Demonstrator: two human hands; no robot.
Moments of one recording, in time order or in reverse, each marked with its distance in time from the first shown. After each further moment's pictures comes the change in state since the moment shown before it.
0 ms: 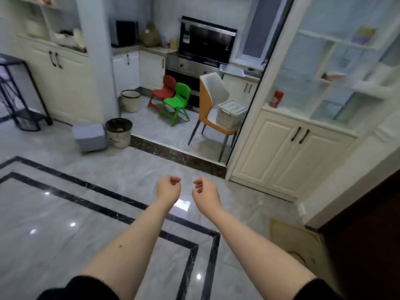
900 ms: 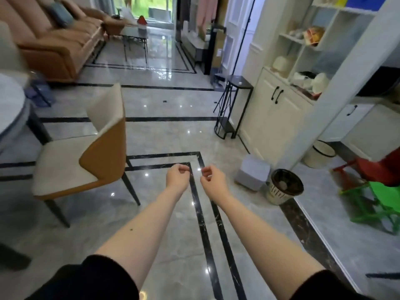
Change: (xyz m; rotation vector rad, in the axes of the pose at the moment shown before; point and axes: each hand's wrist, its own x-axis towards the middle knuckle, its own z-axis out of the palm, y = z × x) left_hand 0.340 -0.078 -0.514 -0.314 1.004 -0.297; right_hand 0.250 -0.432 0.492 -0.030 -0.872 -0.644
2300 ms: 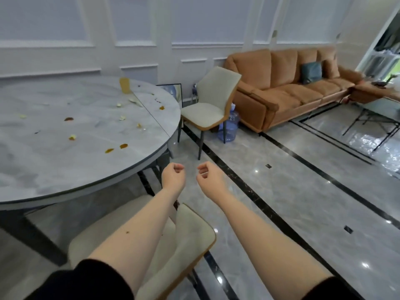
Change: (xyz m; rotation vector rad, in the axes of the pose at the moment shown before) left_hand 0.740 0.145 -0.364 -0.195 1.268 -0.228; right_hand 0.739 -0.446 0.440 0.017 -1.007 -0.774
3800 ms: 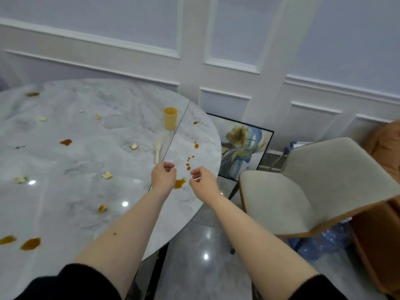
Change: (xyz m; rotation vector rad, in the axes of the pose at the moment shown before) left_hand 0.697 0.131 0.139 -0.216 0.740 -0.261; right_hand 0.818 -0.041 0.112 -0.121 -0.692 -0.396
